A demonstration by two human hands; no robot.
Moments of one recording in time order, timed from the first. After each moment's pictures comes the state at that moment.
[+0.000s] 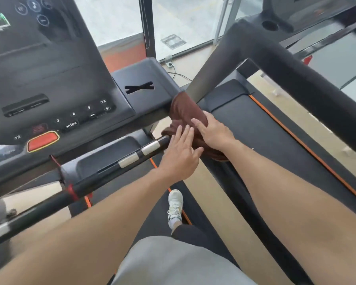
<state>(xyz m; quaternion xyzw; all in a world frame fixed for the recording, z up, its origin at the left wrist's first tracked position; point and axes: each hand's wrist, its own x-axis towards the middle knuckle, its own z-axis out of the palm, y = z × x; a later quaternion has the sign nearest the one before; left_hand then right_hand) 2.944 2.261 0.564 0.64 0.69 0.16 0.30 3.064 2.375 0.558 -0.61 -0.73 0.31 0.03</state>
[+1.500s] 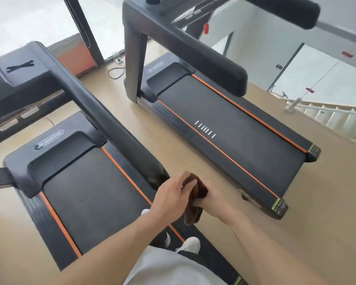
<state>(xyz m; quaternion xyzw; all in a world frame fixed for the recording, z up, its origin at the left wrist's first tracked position) 3.360 2.043 0.554 0.65 0.62 0.26 0.36 3.526 2.064 0.505 -0.58 -0.58 0.53 0.18</state>
